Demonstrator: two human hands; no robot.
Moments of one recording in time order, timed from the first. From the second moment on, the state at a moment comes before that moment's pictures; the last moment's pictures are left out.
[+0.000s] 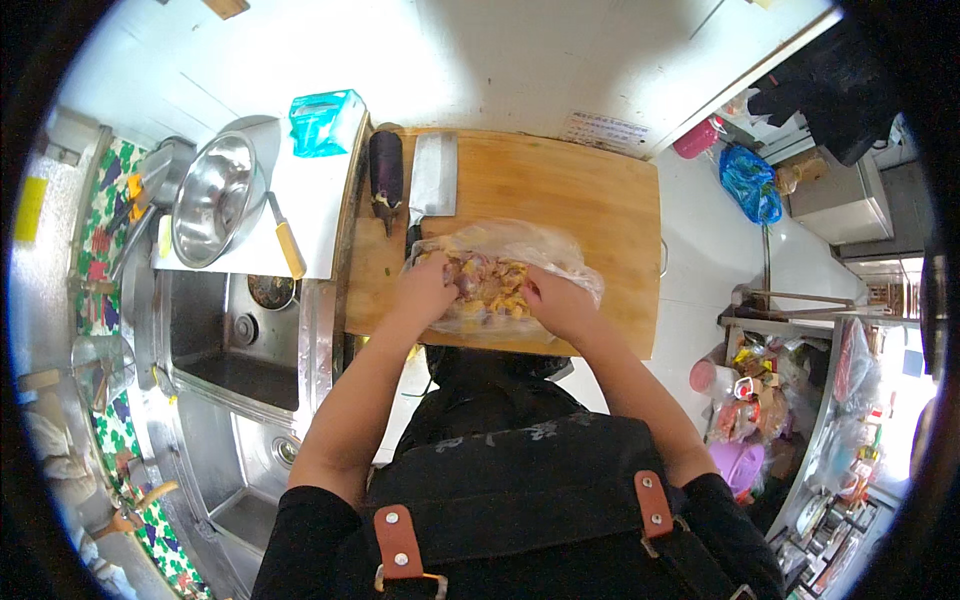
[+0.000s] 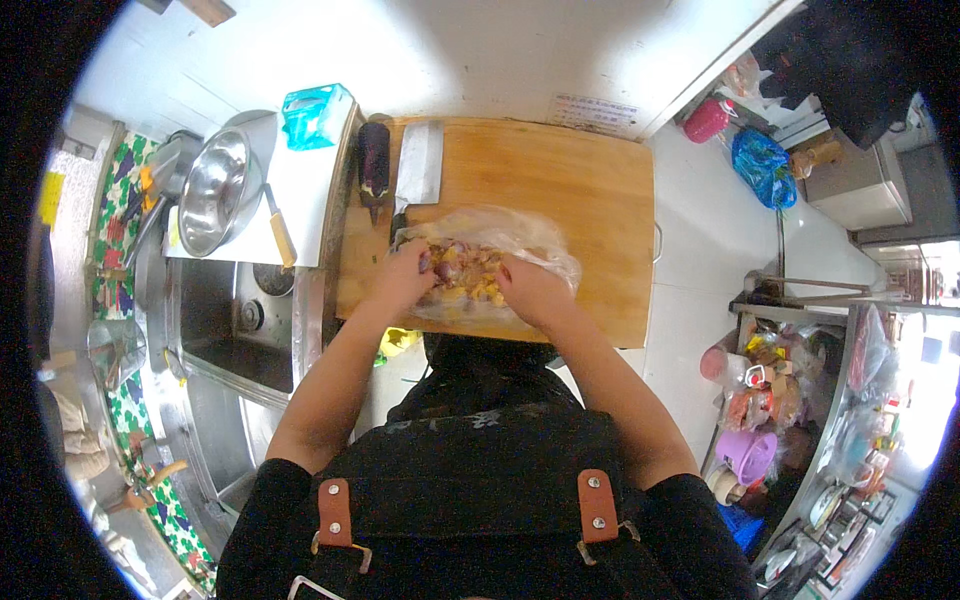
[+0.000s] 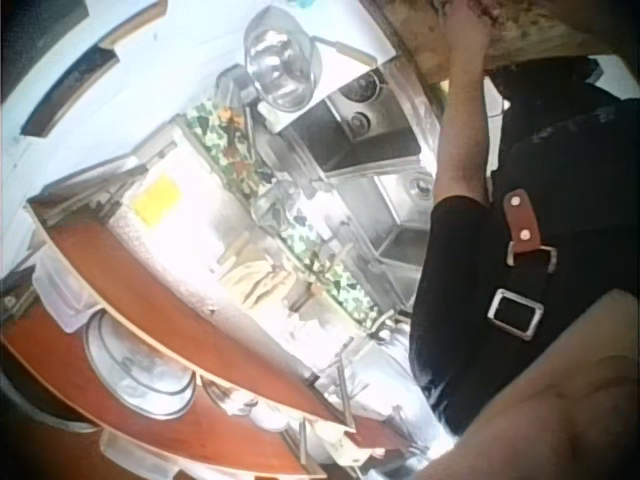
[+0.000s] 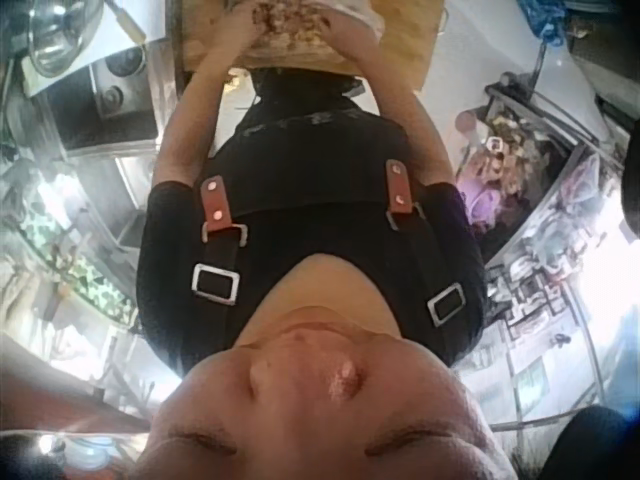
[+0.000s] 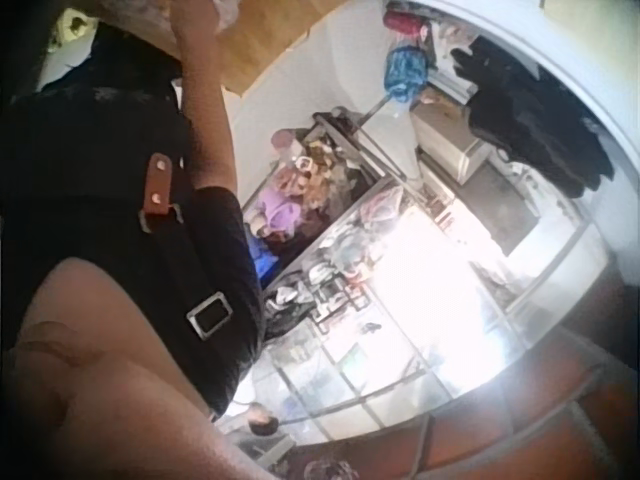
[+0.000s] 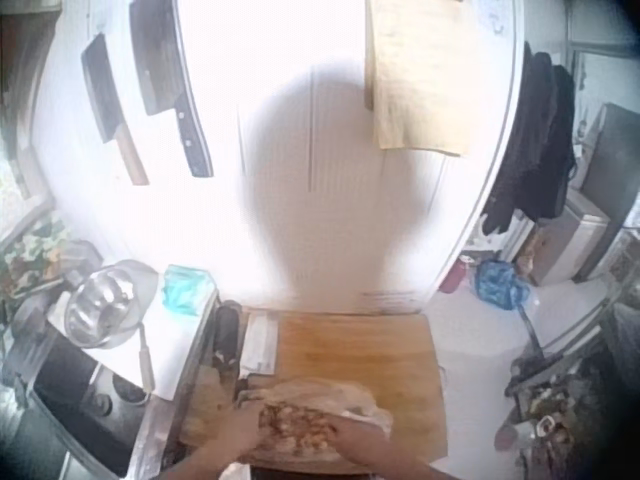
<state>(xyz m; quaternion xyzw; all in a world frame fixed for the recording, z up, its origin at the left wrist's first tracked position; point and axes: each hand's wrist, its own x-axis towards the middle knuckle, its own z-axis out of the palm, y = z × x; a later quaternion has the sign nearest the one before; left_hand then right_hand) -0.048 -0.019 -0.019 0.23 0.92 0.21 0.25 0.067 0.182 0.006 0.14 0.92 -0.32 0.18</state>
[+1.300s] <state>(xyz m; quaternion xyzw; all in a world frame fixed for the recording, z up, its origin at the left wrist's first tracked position) 0.007 -0.018 0.031 0.00 0.54 0.75 0.38 0.070 0.142 0.048 0.00 0.90 -0.42 -0.14</state>
